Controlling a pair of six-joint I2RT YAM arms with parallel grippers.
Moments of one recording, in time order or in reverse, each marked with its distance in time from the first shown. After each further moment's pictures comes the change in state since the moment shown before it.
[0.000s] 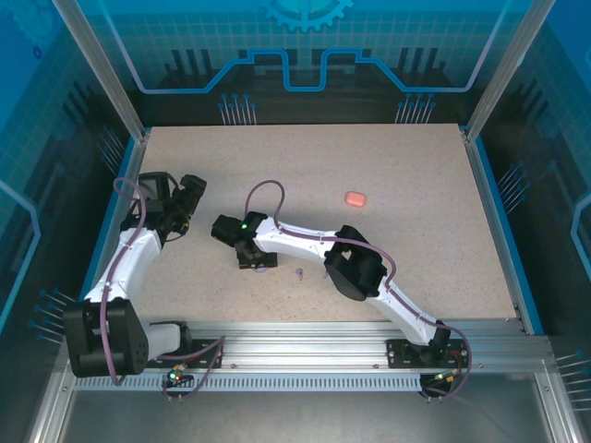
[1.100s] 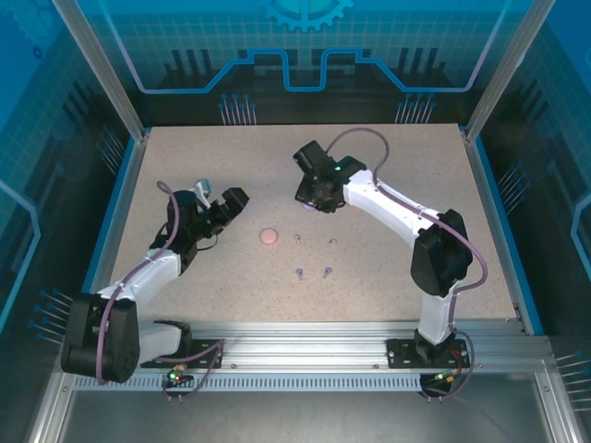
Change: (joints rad) left arm -0.247 0.000 -0.290 0.629 0.224 0.125; right arm -0.414 -0.544 -0.409 0.229 -0.073 -0.001
